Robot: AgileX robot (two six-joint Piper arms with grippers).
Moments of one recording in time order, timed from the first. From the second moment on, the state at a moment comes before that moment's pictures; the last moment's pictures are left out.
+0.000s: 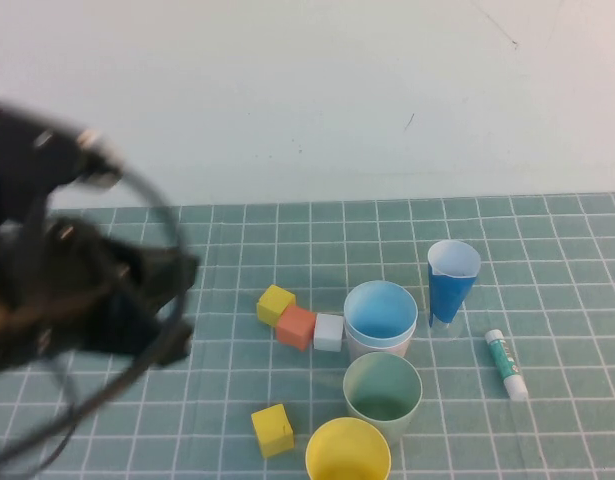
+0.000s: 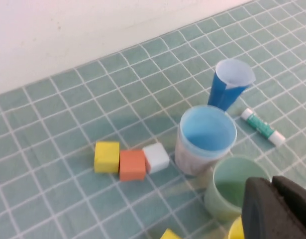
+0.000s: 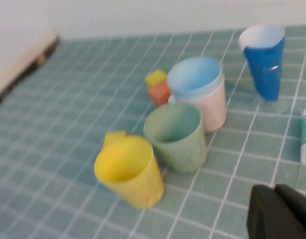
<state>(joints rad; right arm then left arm) 0.03 0.16 -0.20 0.81 0.76 -0.55 -0.45 0.99 -0.89 -0.36 0.54 0.22</state>
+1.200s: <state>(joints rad) 0.67 1.38 -1.06 0.14 1.03 -0.46 -0.45 0.52 -0.59 -0.24 0.66 0.30</state>
